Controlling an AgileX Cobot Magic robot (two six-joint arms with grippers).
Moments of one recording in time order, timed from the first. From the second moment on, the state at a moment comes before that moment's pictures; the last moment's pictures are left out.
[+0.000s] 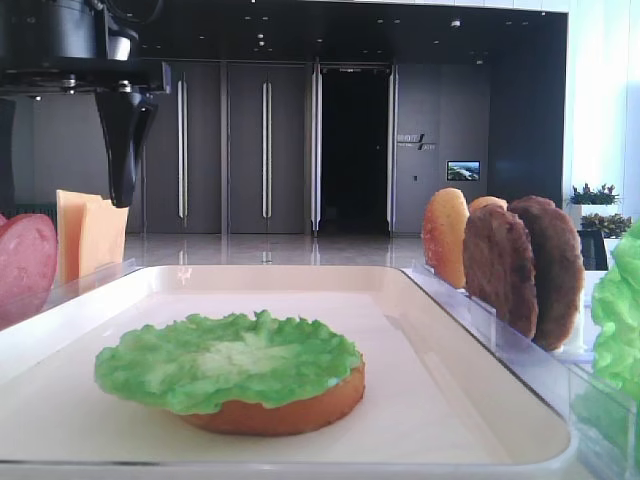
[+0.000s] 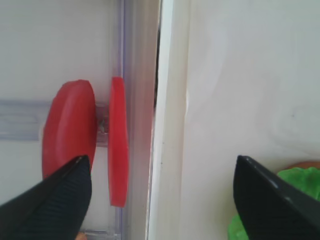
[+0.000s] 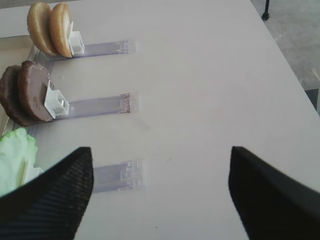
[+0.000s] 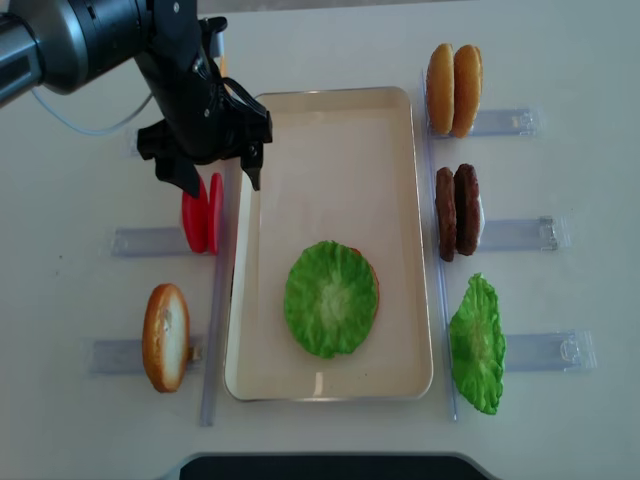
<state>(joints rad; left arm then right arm) -0.43 1.79 -1.32 0.07 1.03 -0.54 0.01 -0.01 -0.51 0.00 1.13 0.06</state>
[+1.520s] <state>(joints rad) -0.43 1.88 -1.36 0.09 1.13 -0.51 0.01 -0.01 -0.51 0.00 1.13 0.06</state>
